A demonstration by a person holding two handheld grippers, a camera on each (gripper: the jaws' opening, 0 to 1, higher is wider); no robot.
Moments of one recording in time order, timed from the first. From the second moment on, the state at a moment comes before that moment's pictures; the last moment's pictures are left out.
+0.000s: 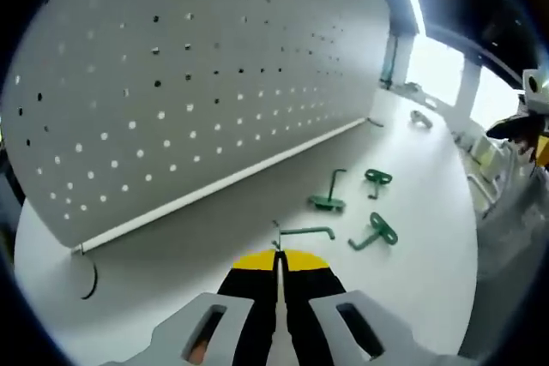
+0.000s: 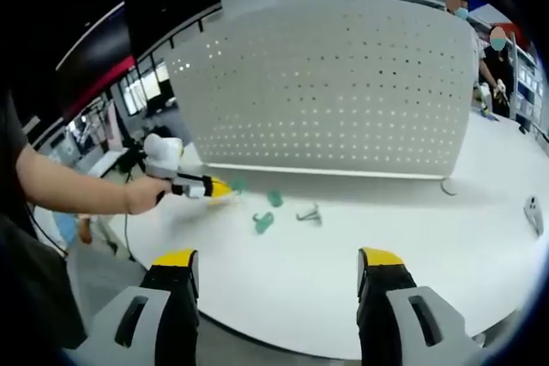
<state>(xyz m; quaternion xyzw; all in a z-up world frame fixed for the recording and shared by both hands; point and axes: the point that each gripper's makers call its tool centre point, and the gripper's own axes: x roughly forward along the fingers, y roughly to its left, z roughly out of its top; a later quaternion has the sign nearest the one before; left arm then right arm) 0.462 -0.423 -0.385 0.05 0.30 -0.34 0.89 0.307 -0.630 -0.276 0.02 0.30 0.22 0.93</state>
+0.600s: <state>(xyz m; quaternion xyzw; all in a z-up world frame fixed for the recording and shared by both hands) 0.442 -0.422 -0.307 0.03 0.30 -0.37 0.88 0.318 -0.620 -0.259 0.02 0.28 0.23 0.93</state>
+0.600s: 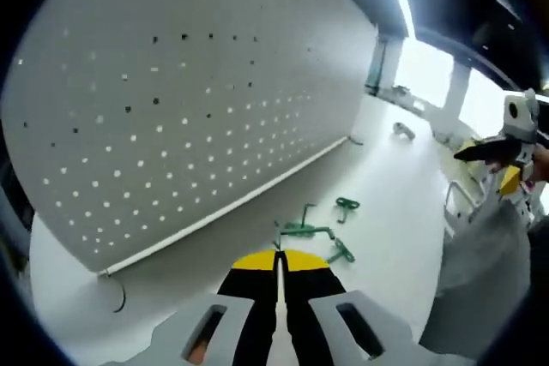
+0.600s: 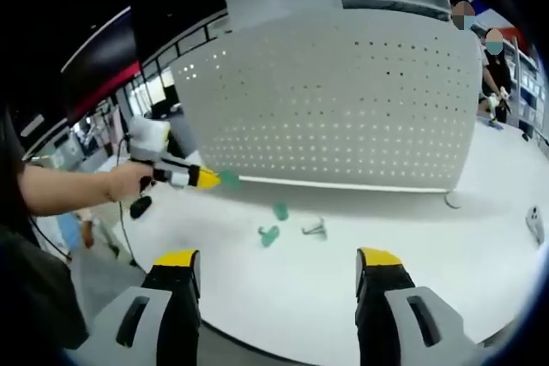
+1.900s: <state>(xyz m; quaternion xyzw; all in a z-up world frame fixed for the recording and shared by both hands) 0.340 -0.463 -0.231 0.00 0.40 -0.46 0.79 0.318 -0.491 -0.212 -0.04 0.21 0.40 0.89</state>
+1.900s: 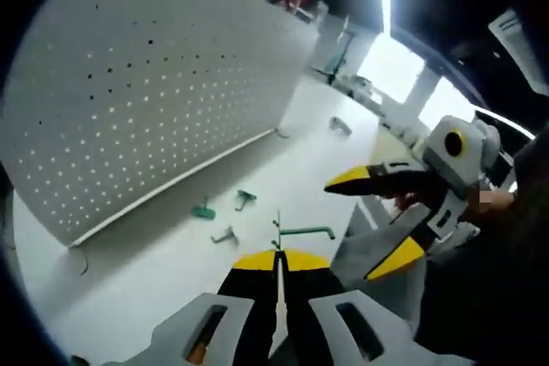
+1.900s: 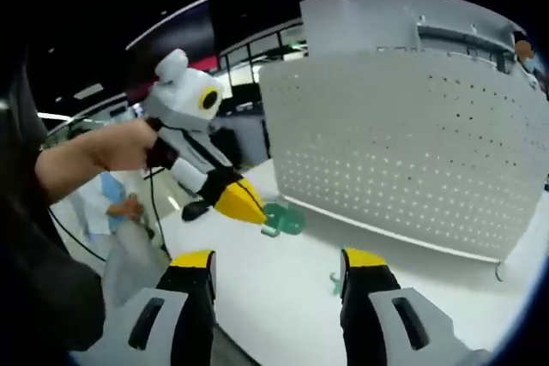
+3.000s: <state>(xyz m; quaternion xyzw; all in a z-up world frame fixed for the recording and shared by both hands) 0.304 -0.476 -0.235 -0.05 0.49 -0.47 0.74 0.301 -0.475 -0.225 -0.14 0.21 0.44 0.86</state>
